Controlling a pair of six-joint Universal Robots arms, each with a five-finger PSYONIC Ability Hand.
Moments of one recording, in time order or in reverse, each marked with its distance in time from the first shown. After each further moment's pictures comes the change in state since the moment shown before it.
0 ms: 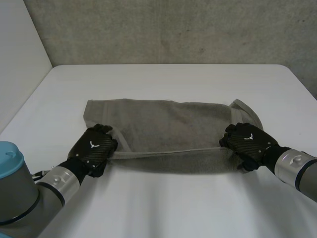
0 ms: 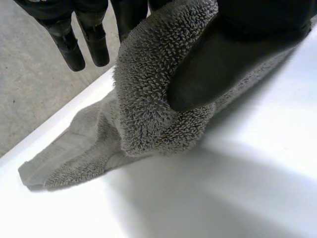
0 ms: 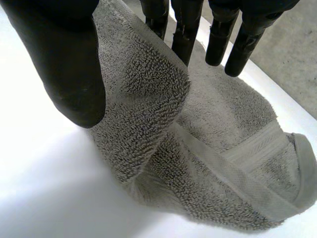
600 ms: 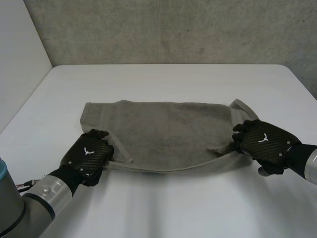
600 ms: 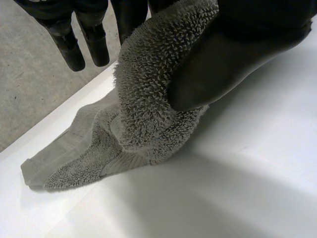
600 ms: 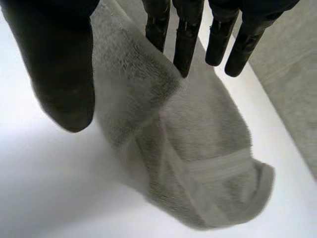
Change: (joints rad) left arm 0.016 0.139 -0.084 -0.072 0.004 -0.002; right arm -0.157 -0.150 0.009 0.285 -0.192 -0.444; left_hand 0.000 0.000 0.000 0.000 0.000; right_hand -0.133 -0.148 0.000 0.000 -0.140
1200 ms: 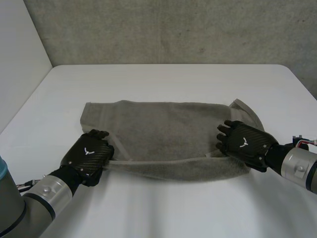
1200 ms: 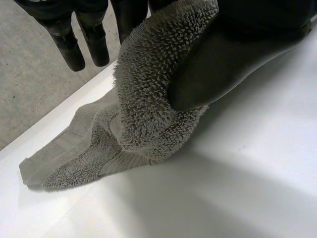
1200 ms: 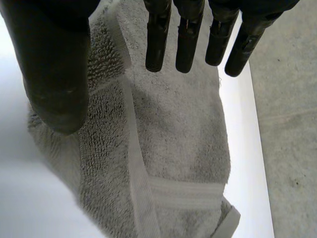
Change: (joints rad) left arm 0.001 -0.005 0.000 0.000 0.002 -0.002; right arm 0.092 0.177 -0.050 -0.176 -0.027 -0.272; left_hand 0.000 0.000 0.000 0.000 0.000; right_hand -0.072 -0.057 0.000 0.000 -0.072
